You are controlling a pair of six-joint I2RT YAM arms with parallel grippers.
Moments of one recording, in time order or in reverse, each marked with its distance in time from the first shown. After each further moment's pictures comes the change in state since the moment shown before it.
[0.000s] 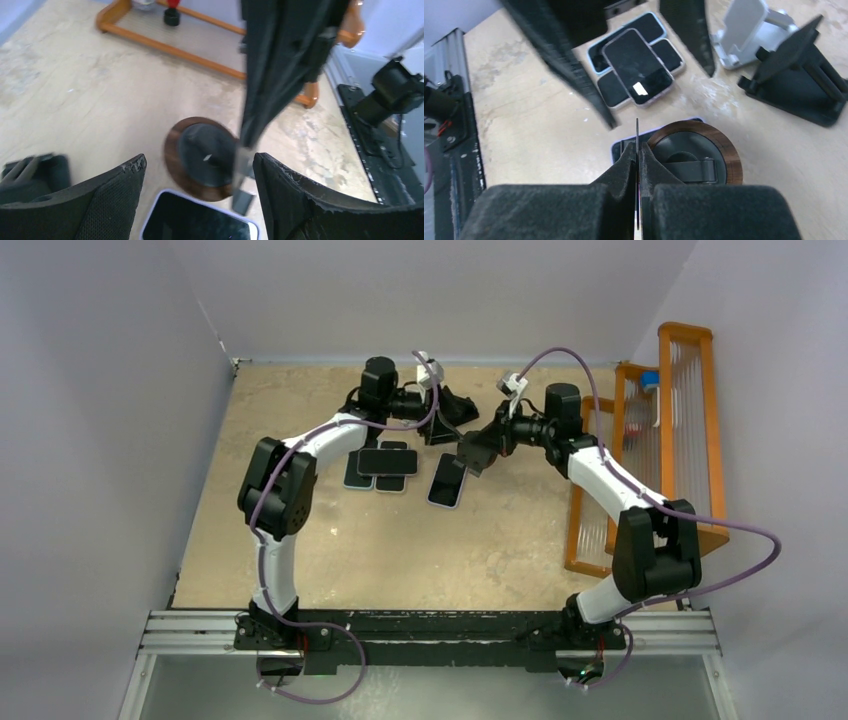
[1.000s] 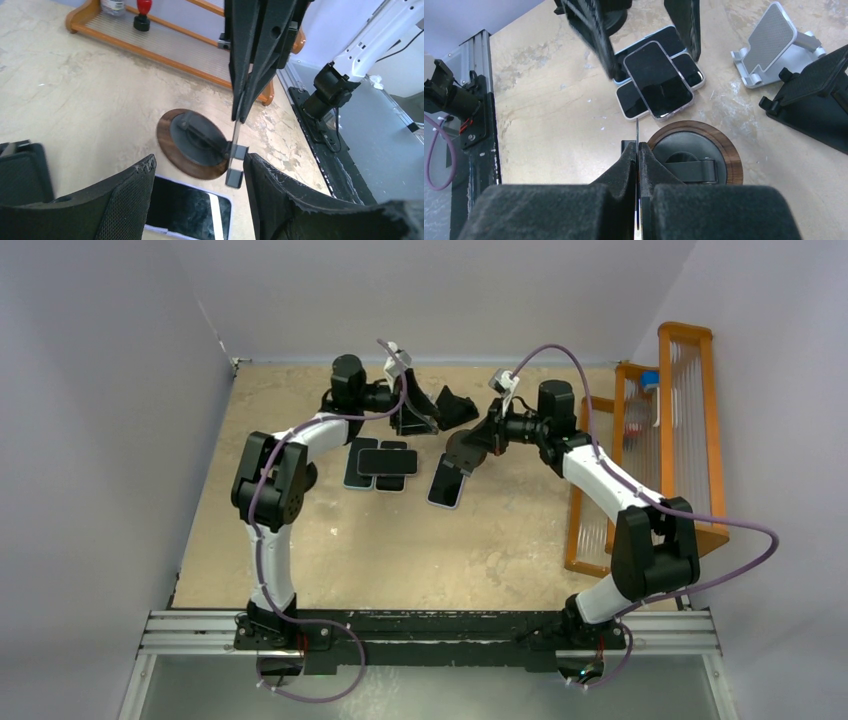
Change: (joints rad) left arm 0.149 0.038 -0.060 0.362 0.240 -0.358; right arm 0.042 -0.002 0.017 0.034 -0.063 0.039
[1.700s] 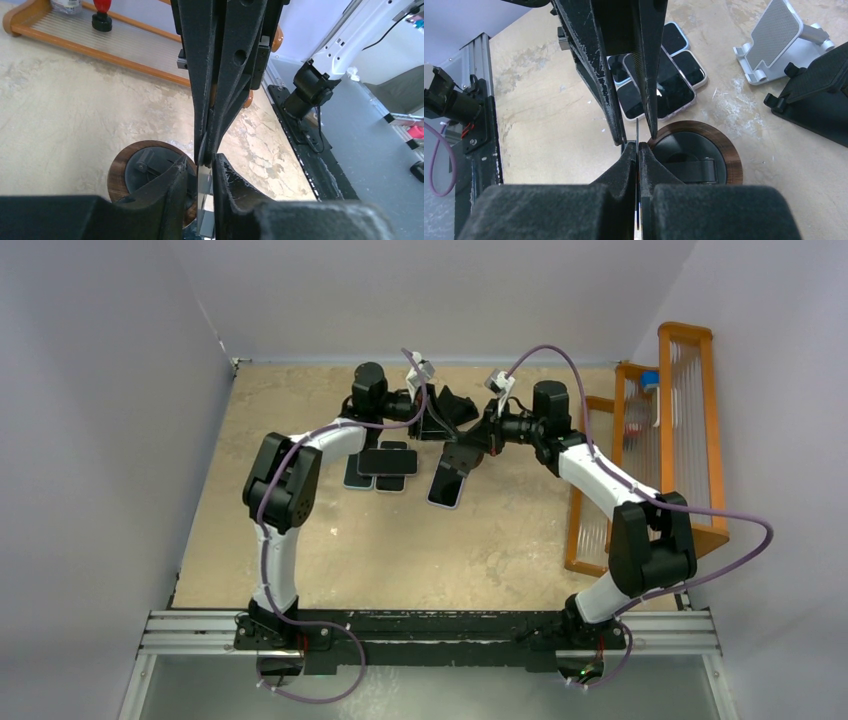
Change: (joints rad) left arm -0.111 0.020 0.005 0.045 -0.002 -0.044; right arm 0.021 0.030 0.012 0.019 0.026 0.030
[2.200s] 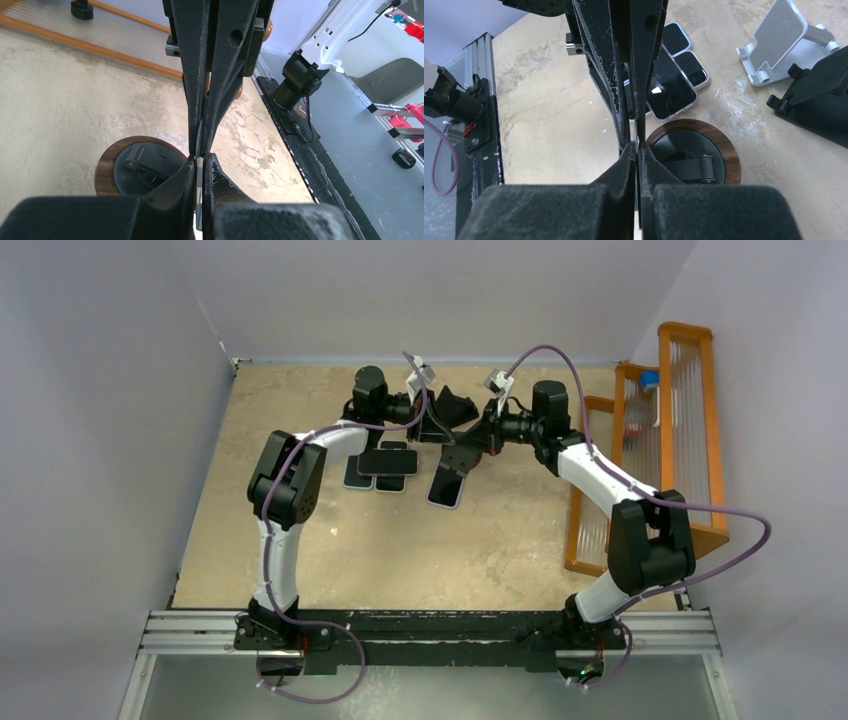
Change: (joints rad) left arm -0.001 0.040 0.001 0.067 0.048 -0.070; right arm 0.004 0.010 0.000 0.011 -0.001 0.004
